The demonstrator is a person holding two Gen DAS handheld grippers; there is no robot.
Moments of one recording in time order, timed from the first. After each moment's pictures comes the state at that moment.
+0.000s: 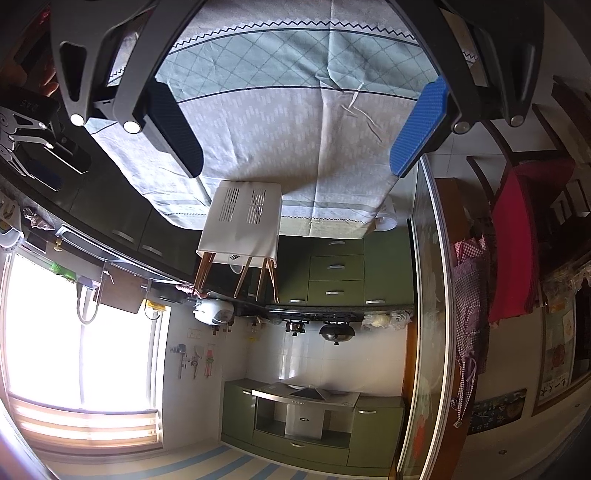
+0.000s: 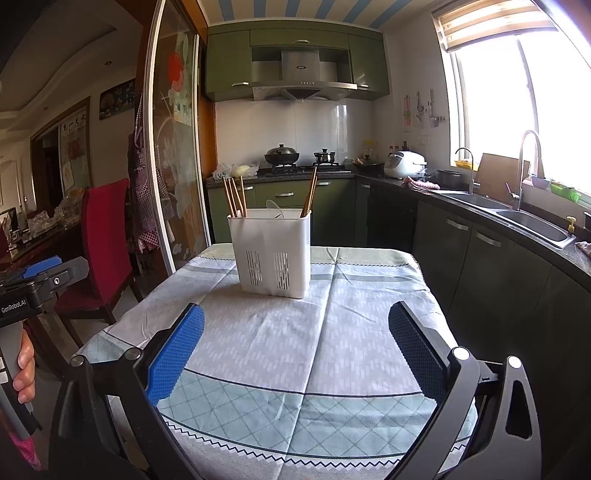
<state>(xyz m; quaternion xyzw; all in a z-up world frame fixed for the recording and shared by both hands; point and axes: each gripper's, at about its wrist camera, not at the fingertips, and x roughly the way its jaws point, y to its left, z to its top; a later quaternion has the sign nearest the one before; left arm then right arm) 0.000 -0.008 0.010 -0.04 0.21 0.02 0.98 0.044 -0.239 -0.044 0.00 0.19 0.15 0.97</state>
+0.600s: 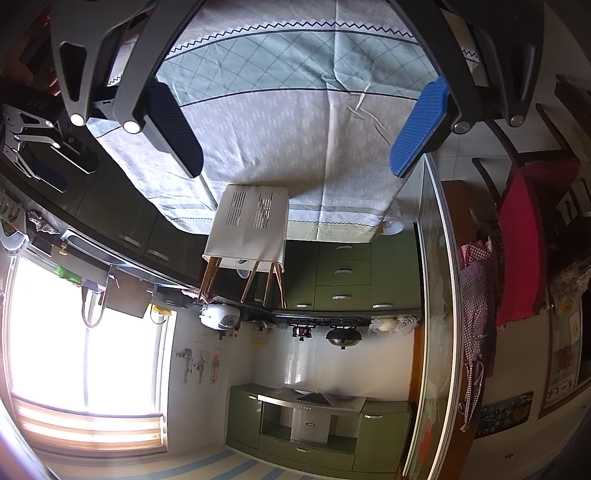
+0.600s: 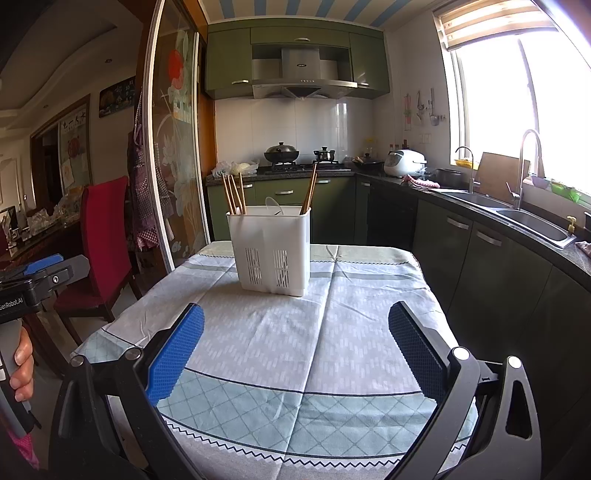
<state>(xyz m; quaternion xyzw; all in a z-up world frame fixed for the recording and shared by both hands) 0.005 -0.011 0.010 -0.04 0.21 0.01 0.98 0.048 -0.240 -0.047 0.00 0.19 0.15 0.97</state>
